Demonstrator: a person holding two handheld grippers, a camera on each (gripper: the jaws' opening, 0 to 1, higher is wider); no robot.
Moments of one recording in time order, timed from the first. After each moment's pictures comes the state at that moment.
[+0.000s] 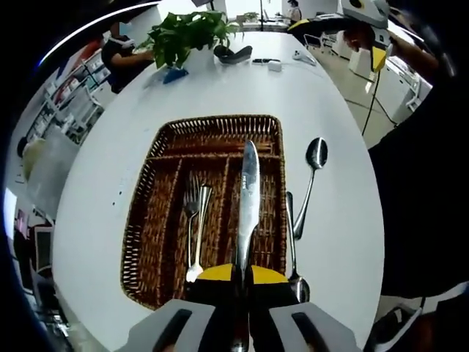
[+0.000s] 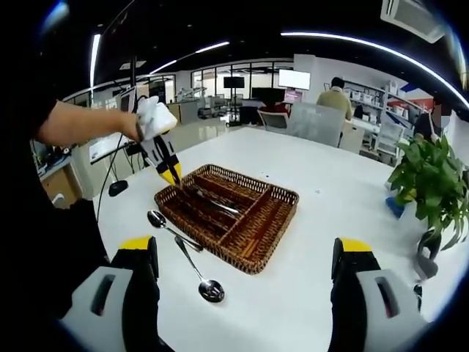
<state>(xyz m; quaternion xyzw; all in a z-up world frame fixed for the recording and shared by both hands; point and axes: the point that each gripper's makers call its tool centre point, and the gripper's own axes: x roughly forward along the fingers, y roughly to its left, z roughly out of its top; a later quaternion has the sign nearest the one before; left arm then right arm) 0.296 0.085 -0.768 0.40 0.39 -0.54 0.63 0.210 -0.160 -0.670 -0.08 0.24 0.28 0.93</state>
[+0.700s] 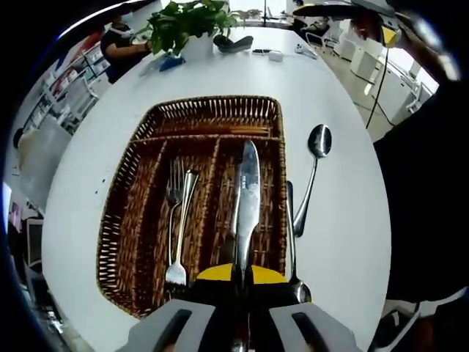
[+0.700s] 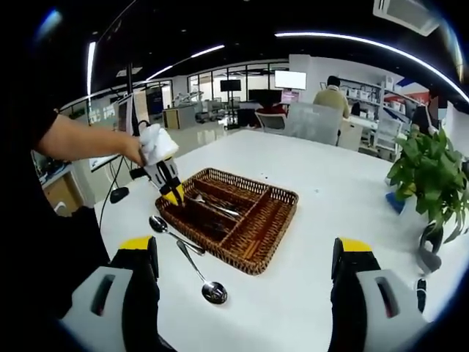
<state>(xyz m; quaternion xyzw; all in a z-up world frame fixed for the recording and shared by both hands) 0.289 0.084 -0.811 0.39 0.41 -0.54 0.62 0.210 -0.165 -0.668 -0.06 0.24 0.27 0.93</state>
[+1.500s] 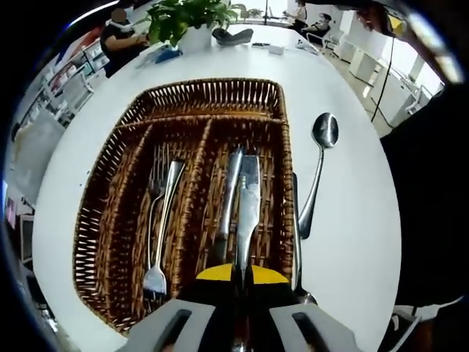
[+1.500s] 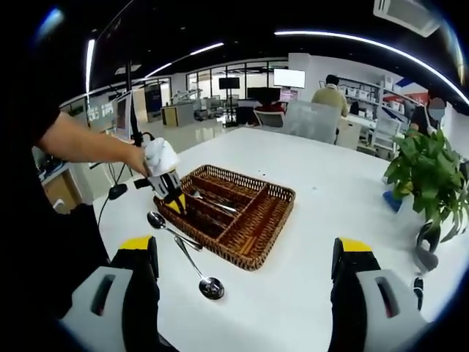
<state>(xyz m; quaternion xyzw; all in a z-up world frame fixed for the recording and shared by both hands) 0.289 0.076 -0.850 0.38 0.42 -0.55 0.62 0.207 -0.171 -0.671 -0.07 0.25 0.27 0.93</state>
